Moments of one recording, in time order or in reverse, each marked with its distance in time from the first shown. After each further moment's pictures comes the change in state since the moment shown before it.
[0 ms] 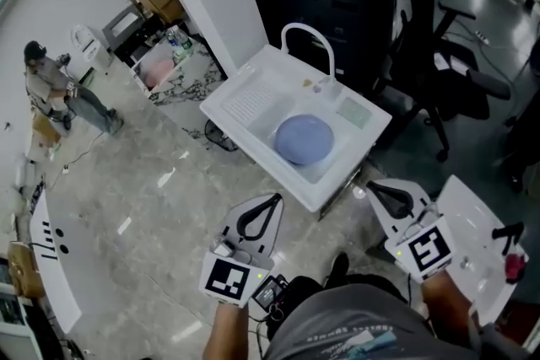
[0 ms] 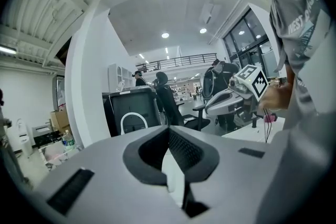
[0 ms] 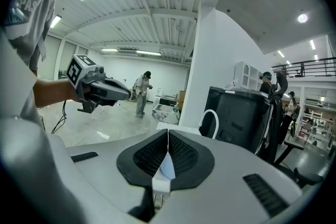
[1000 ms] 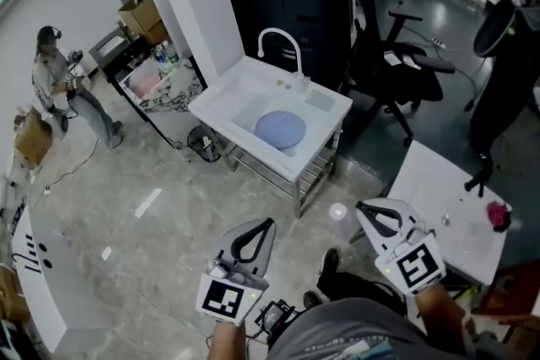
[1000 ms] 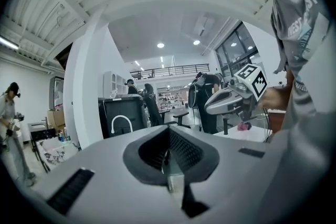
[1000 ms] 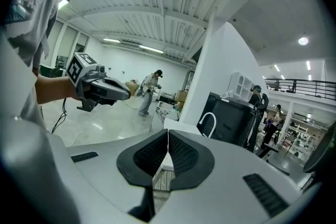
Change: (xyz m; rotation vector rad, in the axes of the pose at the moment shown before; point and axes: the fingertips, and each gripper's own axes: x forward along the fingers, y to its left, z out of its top) left arm -0.189 -0.130 -0.008 -0.024 -0.094 -0.081; right arm -0.165 0.175 0.021 -0.100 0.049 -0.106
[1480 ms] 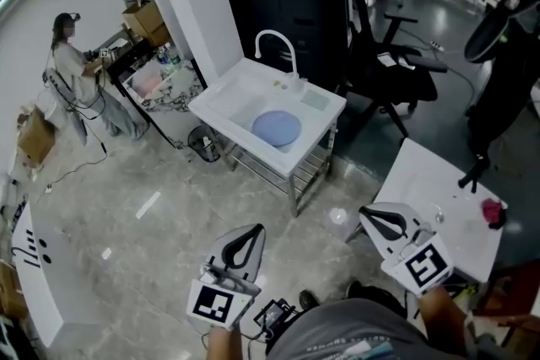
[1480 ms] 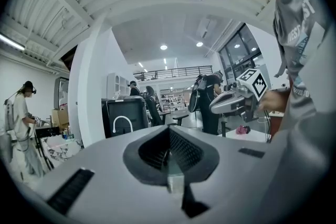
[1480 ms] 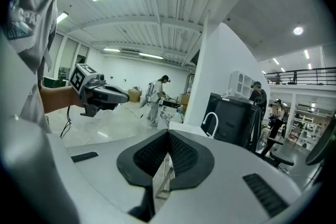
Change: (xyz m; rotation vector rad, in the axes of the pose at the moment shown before) left arm -0.034 -0.039 0.006 -0.021 -0.012 0.039; right arm -0.059 0.010 -0.008 0.069 -0.047 0.042
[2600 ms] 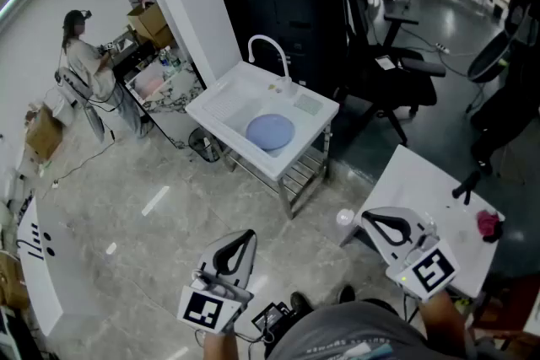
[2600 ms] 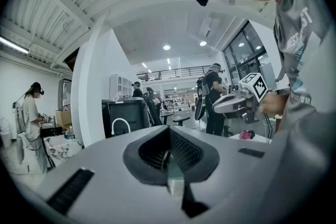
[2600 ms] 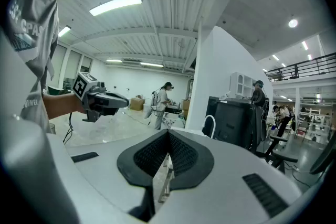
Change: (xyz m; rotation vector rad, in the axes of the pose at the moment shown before) left arm 0.032 -0.047 0.025 -0.016 0.002 0.056; right arm -0.053 -0.057 -0.008 0.061 -0.099 0.052
